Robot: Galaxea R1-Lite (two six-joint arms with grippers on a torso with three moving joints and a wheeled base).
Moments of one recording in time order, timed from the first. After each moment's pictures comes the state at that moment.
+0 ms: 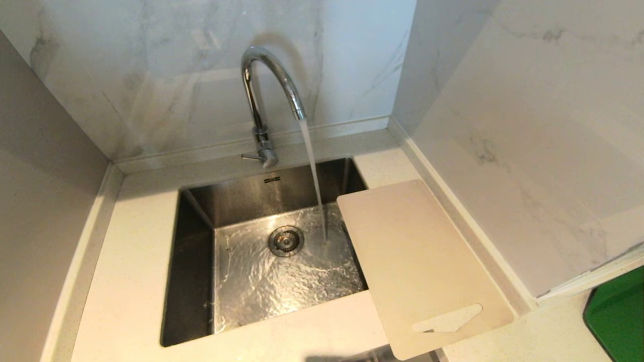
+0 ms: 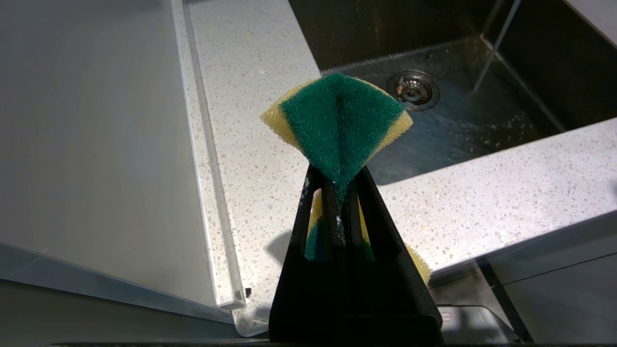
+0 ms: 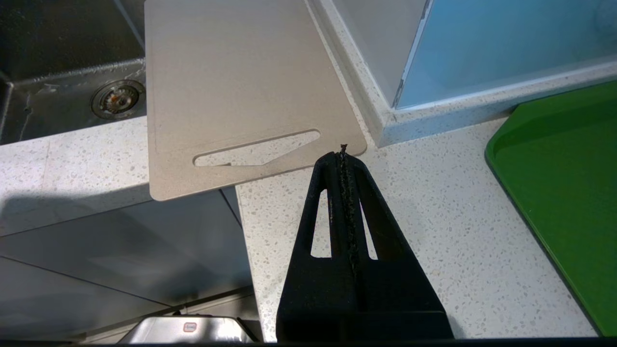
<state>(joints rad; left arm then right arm) -0.01 0.00 0.00 0.00 0.00 -0.01 0.00 0.00 0.00 -0.01 0.00 0.01</state>
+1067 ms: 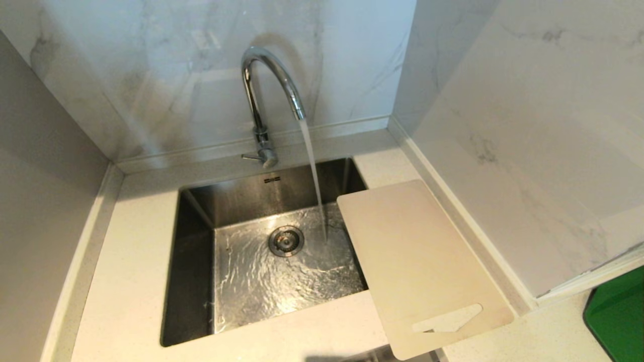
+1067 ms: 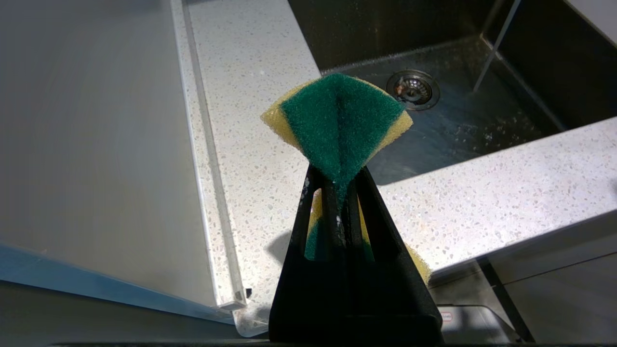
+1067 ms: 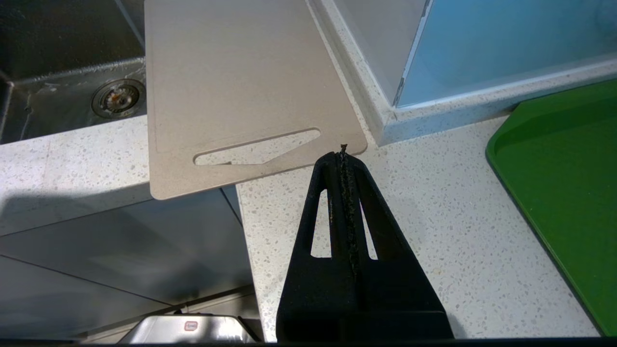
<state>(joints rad) -0.01 0.00 0.00 0.00 0.00 -0.01 0.00 0.00 0.00 -0.01 0.00 0.01</state>
